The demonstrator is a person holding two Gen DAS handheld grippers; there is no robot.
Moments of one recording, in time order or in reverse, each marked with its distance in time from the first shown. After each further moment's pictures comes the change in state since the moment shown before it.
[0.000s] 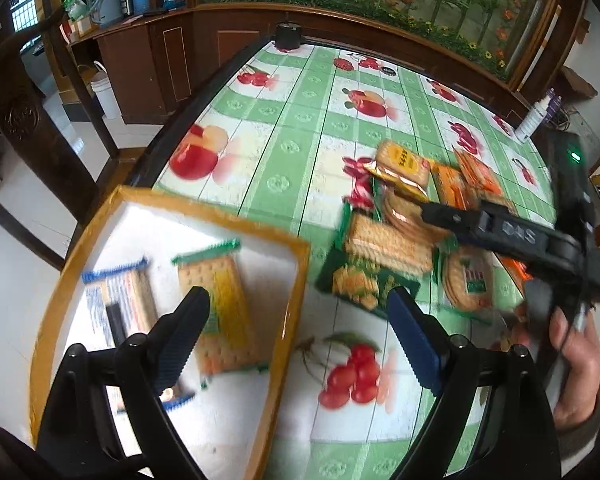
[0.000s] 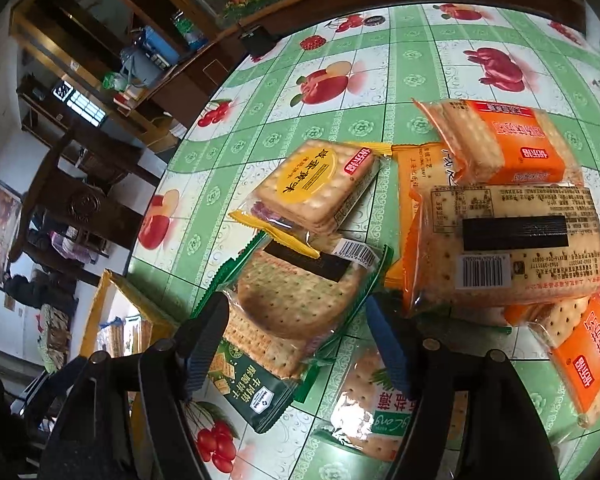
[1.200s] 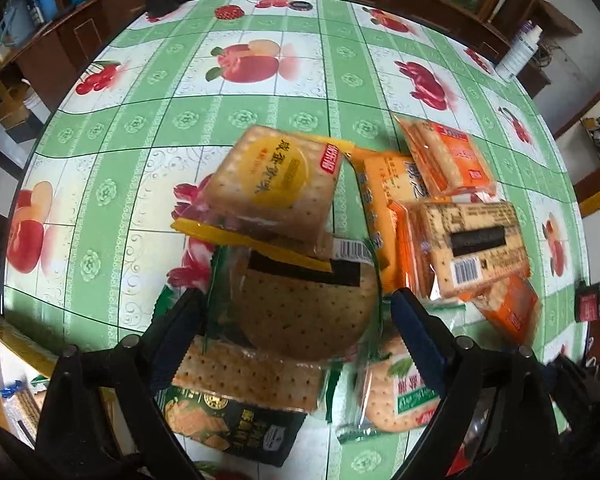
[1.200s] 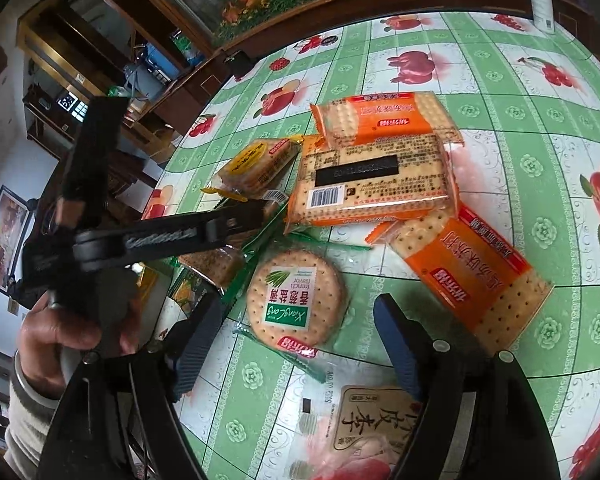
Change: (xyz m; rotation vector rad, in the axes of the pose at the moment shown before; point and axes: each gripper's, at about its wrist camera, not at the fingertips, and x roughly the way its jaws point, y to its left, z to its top) left arm 0.121 -0.122 0.068 0.164 0.195 -0.073; right arm -0.077 -0.060 -0.042 0.001 -0.039 0.009
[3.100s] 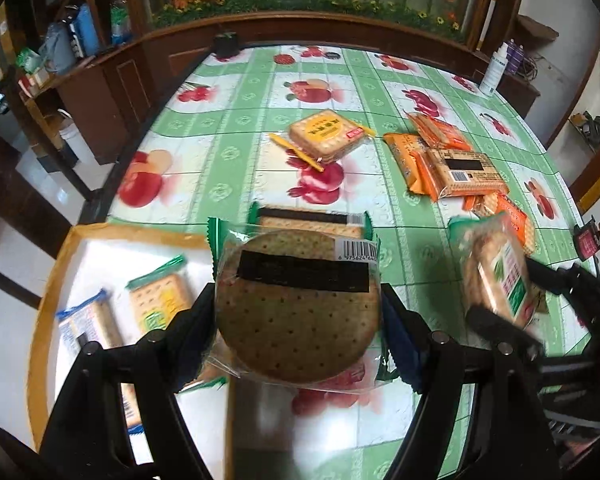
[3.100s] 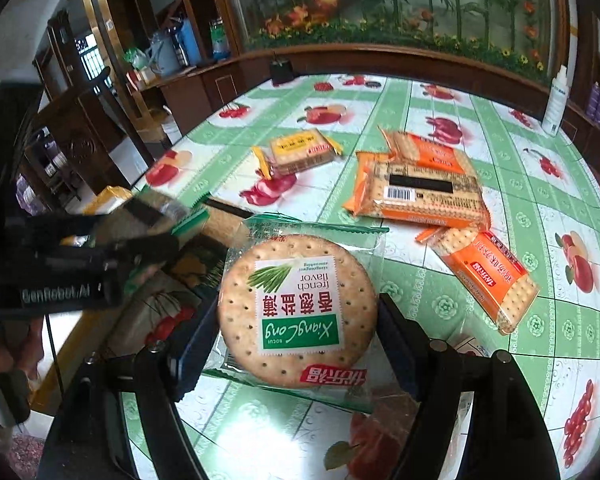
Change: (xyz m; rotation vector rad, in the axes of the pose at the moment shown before) left arm -0.096 0.058 -0.120 0.045 -0.218 0.079; right arm 0.006 0.083 -0.049 -0.286 -0.150 -0.221
